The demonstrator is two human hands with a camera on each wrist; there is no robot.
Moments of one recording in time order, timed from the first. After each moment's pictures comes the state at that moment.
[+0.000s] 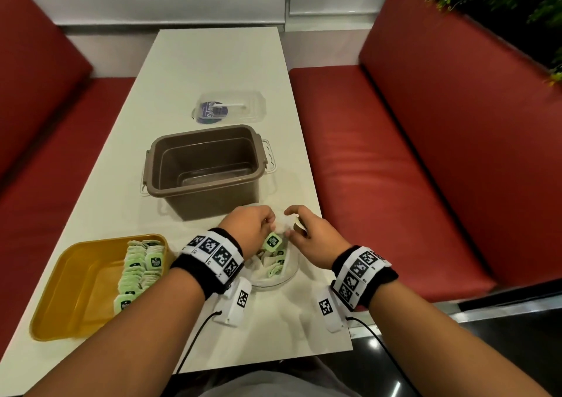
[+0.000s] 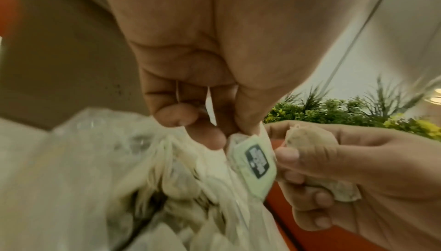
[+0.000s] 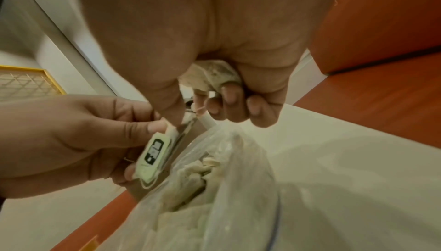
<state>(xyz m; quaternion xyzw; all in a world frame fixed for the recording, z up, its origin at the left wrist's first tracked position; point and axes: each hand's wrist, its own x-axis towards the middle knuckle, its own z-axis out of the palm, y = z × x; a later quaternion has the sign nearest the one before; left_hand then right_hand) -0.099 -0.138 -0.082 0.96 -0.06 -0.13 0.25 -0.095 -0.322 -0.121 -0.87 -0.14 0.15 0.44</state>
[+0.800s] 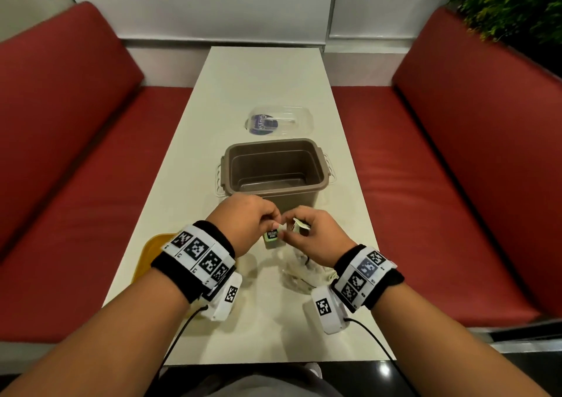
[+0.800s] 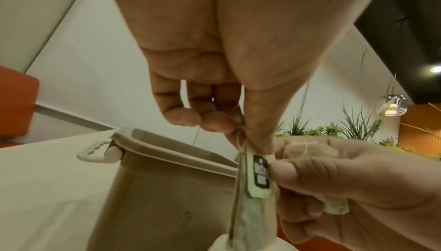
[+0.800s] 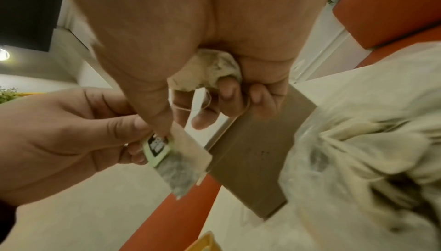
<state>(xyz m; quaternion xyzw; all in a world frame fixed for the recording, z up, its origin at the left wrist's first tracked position) -0.139 -0.011 -0.007 0.97 -0.12 -0.05 0.20 -0.112 -0.196 -0.072 -0.84 -0.22 0.10 0.49</state>
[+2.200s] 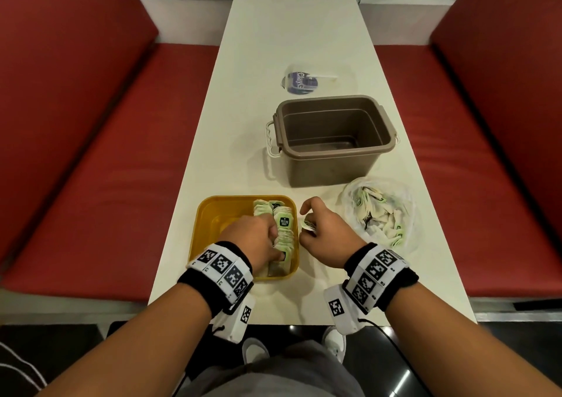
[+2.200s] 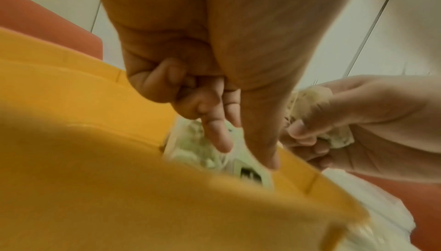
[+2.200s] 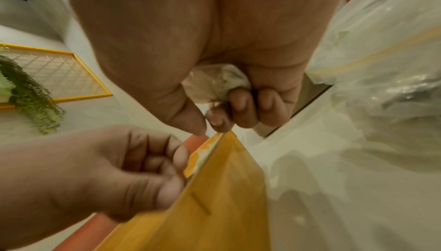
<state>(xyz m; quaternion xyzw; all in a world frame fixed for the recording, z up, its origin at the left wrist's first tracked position) -0.204 0.077 -0.099 0.95 0.05 -0.19 0.23 -0.166 -0.101 -0.115 -0.88 -0.16 0.20 0.40</state>
